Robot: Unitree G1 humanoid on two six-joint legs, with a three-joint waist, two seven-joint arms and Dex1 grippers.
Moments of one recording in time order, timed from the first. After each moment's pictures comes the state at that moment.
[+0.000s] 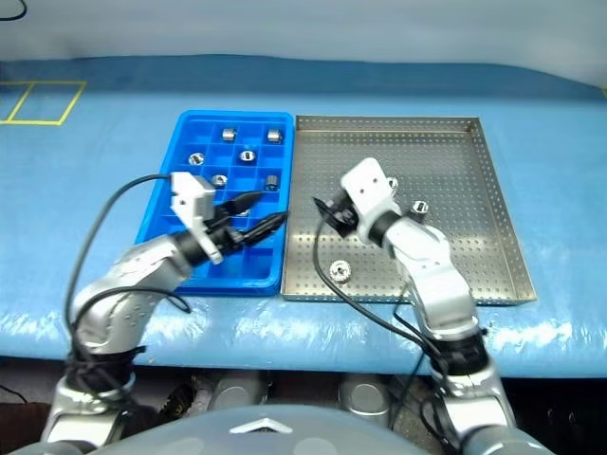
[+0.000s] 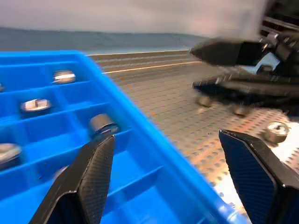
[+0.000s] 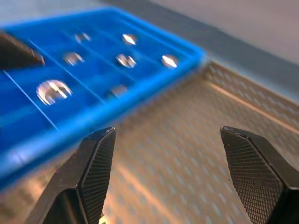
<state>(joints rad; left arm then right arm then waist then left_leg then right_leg) -0.22 0.33 -0.10 -0.37 -0.56 0.64 -0.53 -0.20 -0.35 0.12 -0.49 0.04 0.74 0.45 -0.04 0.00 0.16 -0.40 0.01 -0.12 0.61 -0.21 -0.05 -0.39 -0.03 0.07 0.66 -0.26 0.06</state>
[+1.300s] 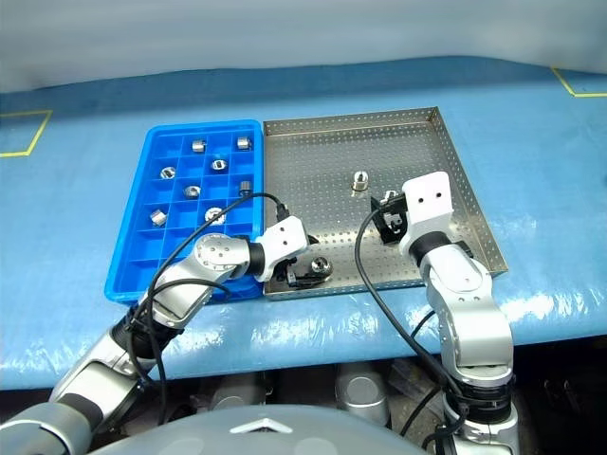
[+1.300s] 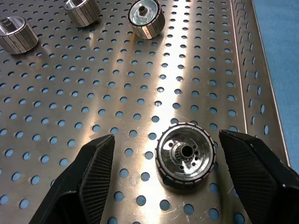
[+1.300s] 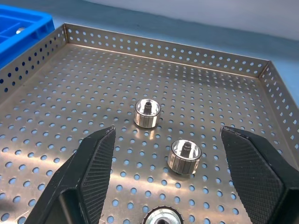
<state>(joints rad) -0.41 0.42 -0.54 -0.17 -0.07 0.63 -0.77 -0.09 -0.26 -0.05 -0.66 0.09 0.87 0.21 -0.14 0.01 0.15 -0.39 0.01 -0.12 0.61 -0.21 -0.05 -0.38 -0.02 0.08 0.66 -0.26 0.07</state>
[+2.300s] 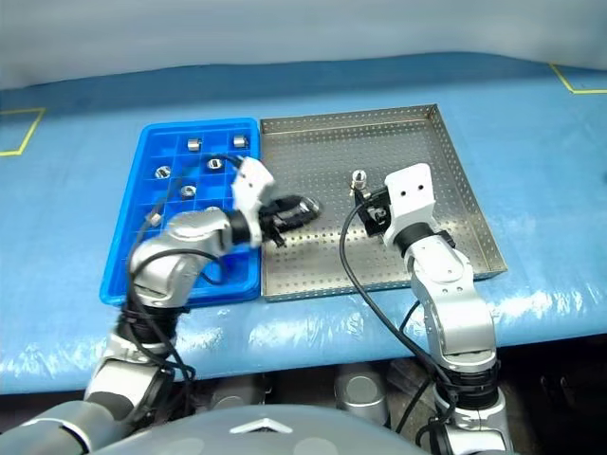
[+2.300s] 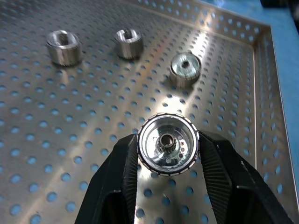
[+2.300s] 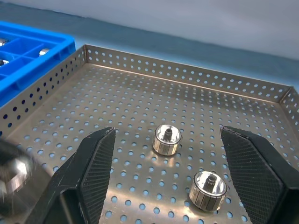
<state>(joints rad) -0.43 0.28 -0.13 -0.24 -0.24 0.84 -0.63 -0.13 -0.26 0.03 -0.58 0.08 0.77 0.21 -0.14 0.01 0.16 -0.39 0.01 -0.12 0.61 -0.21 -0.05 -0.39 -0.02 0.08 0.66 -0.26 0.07</state>
